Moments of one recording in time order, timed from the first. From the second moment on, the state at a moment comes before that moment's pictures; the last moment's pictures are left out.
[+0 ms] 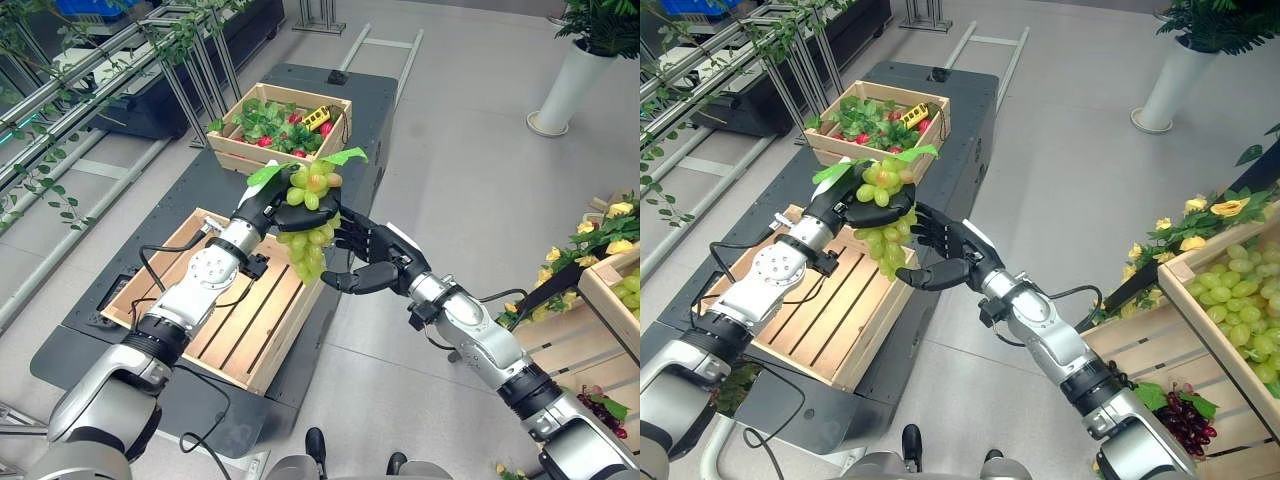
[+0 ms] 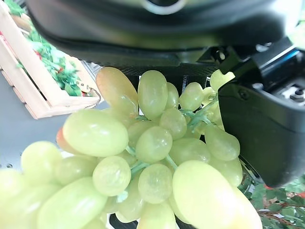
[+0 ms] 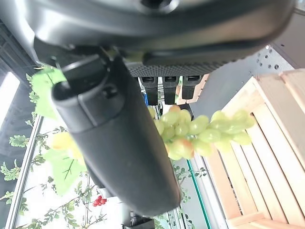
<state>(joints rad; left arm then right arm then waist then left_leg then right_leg) -0.66 0.69 -0.52 0.43 -0.28 -0.30 0.01 -0.45 -0.48 0.53 0.15 0.65 -0.04 0.14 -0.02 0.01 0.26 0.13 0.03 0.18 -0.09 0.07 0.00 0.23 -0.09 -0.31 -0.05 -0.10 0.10</state>
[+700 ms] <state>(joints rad) -0.68 0.70 -0.53 0.43 -0.34 -0.30 -0.08 -0.47 -0.41 0.52 0.20 0.96 0.04 0.16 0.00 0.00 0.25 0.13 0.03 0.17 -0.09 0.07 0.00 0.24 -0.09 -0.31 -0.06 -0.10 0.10</state>
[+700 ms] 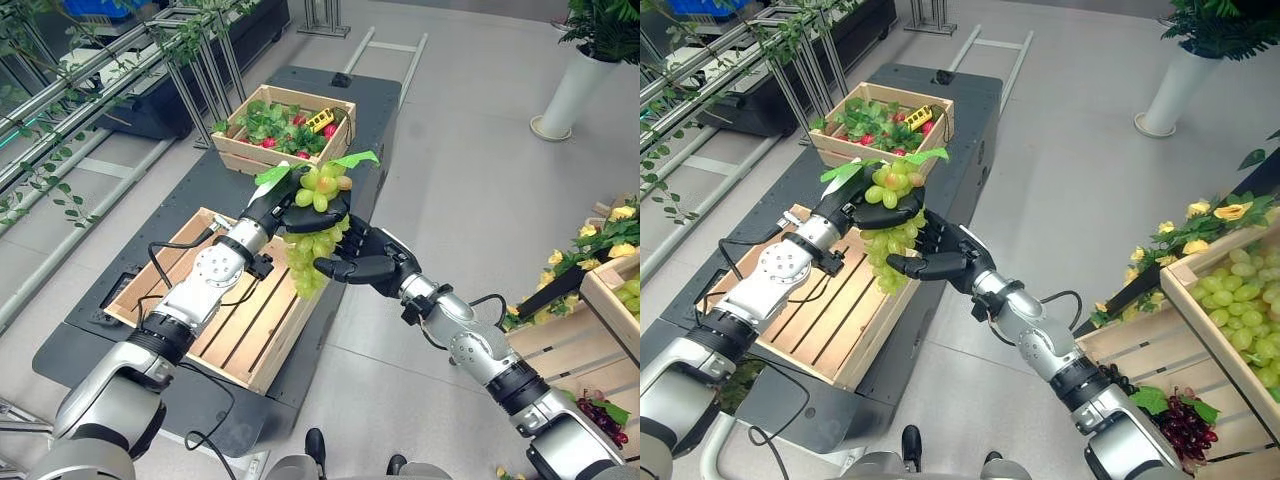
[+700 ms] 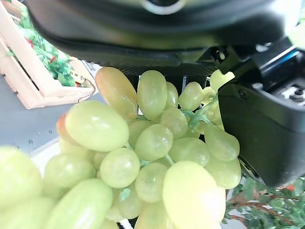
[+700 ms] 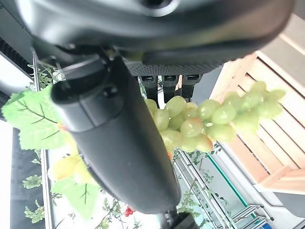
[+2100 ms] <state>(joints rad) -0.70 0.61 -0.53 0.28 -0.60 -0.29 -0.36 -0.58 -0.32 0.58 0.40 0.96 0.04 0.09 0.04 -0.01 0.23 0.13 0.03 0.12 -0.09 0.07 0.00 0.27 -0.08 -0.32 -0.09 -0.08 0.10</state>
